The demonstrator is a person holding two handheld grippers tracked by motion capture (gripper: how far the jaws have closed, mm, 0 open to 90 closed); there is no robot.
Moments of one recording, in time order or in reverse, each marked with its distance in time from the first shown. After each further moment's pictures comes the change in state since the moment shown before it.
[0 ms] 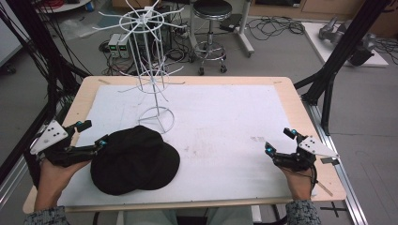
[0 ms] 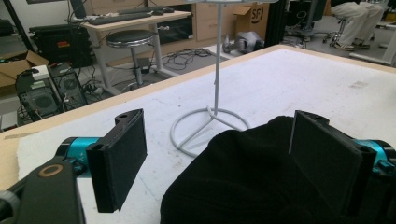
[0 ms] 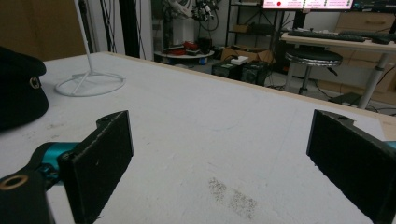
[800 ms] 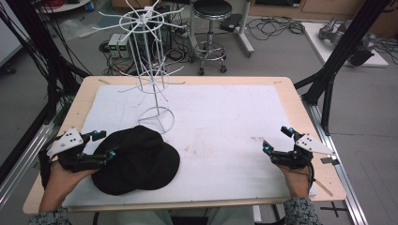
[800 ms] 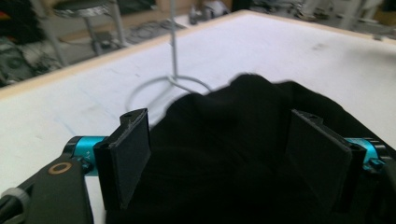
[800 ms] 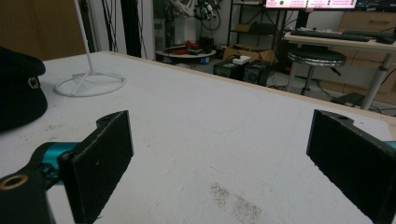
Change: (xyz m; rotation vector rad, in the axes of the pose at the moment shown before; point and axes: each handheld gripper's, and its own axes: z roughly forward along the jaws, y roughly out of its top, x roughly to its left) left arm -0.014 -0.022 0.017 0.128 -0.165 0.014; right arm 0.001 0.000 0.010 0.005 0.009 0.002
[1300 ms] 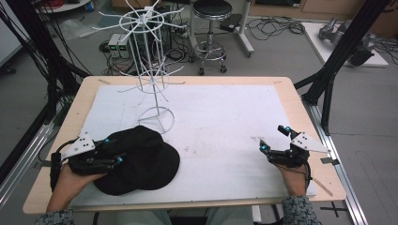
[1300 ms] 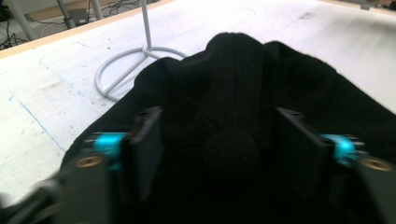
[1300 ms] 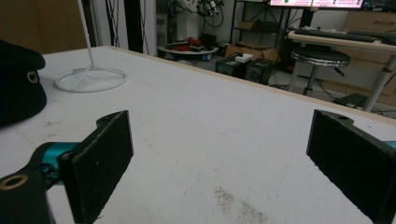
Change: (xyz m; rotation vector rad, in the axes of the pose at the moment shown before) left arm -0.006 -0.015 0.015 0.097 -0.031 0.007; right arm 0.003 0.001 0.007 0.011 0.004 -0.025
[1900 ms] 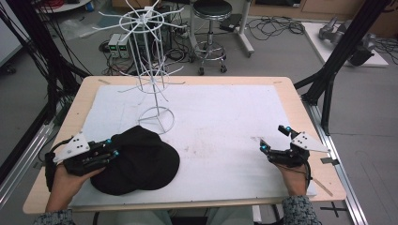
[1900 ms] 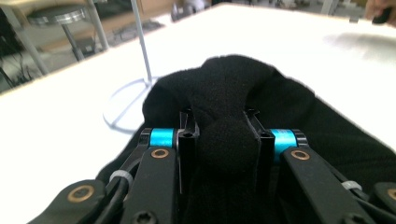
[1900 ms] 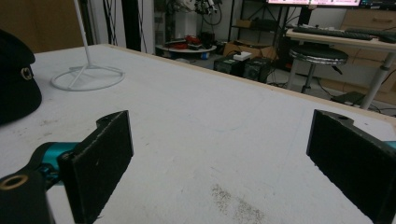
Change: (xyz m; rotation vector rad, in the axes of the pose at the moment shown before) left arm -0.009 0.018 -0.016 -0.125 -0.008 0.069; right arm -0.001 0.000 0.000 0.006 -0.004 0.000
